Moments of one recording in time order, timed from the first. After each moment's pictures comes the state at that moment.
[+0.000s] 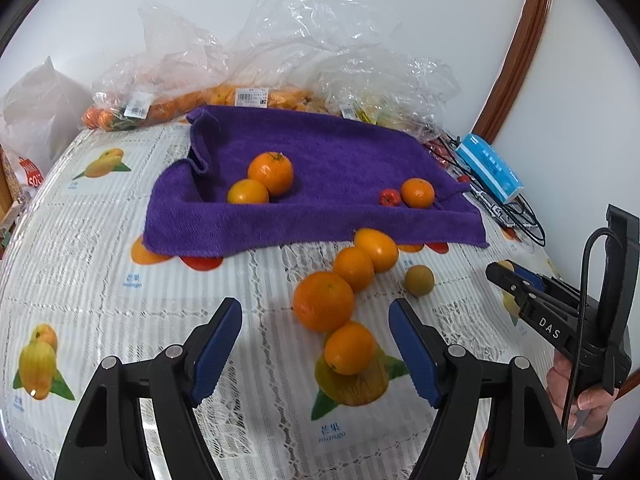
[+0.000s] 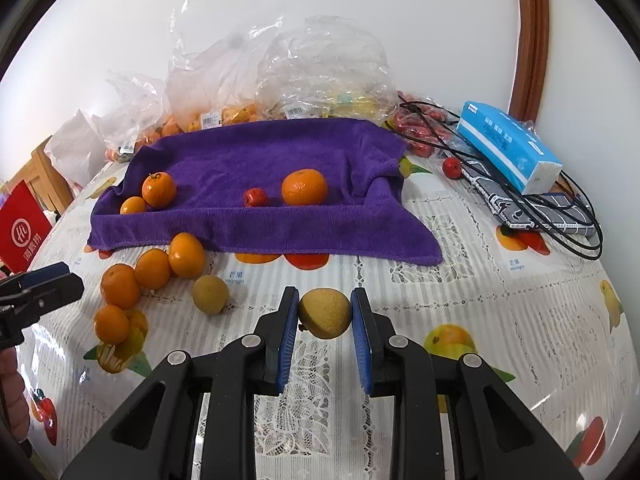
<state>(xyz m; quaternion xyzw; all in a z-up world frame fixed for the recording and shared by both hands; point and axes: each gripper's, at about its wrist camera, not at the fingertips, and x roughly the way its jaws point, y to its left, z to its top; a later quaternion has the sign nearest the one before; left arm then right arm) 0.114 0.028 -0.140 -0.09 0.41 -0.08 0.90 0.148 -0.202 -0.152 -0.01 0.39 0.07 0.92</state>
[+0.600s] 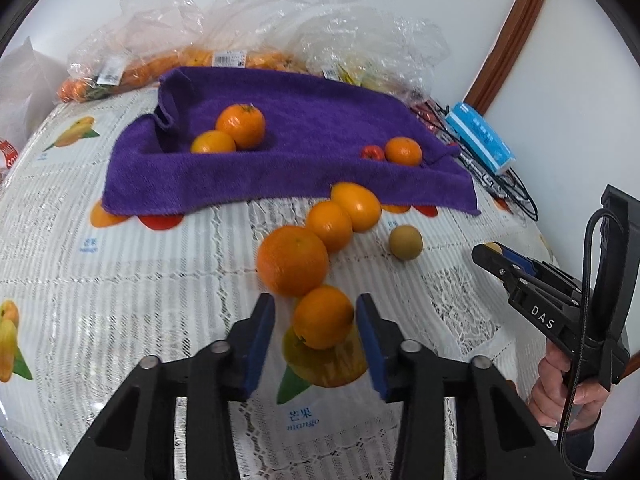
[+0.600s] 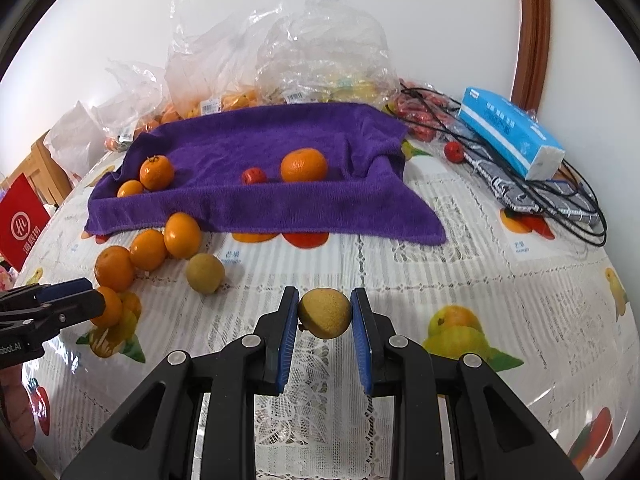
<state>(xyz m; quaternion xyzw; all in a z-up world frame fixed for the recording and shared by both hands) 0.116 0.010 -0.166 -0.10 0.45 -0.11 0.88 0.145 -0.204 -0.167 -0.01 0.41 0.07 0.91</state>
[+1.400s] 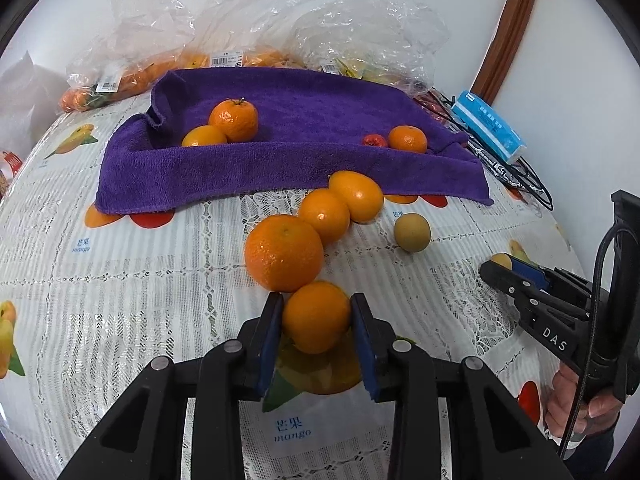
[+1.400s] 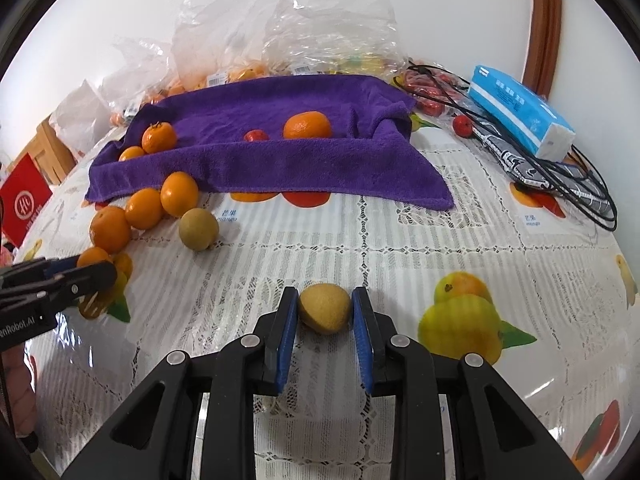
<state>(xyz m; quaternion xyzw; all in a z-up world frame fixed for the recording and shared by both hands) 0.116 -0.006 -0.177 -0.07 0.44 -0.09 0.89 0.135 -0.208 -0.186 -0.03 0.43 0.09 0.90</state>
